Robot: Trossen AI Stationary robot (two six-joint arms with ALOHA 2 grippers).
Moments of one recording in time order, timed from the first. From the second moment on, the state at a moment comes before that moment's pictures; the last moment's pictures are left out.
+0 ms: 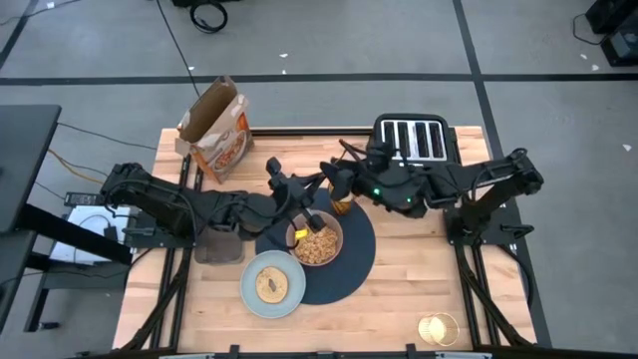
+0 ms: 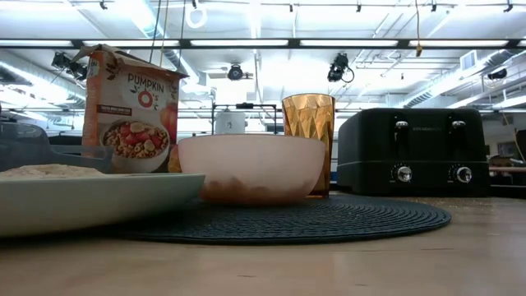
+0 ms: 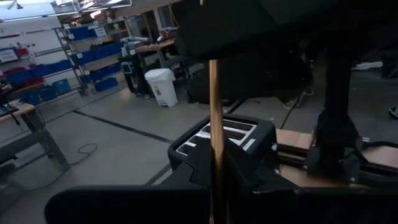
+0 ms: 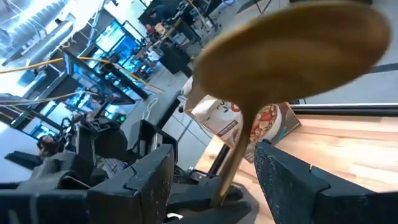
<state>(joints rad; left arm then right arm) -0.30 1.52 1.41 0.03 -1.00 0.08 0.29 1.55 1.72 -0.44 0.88 0.98</state>
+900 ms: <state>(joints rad) -0.28 1.50 1.41 0.17 -1.01 0.29 0.26 1.55 1.72 -0.26 0.84 0.86</state>
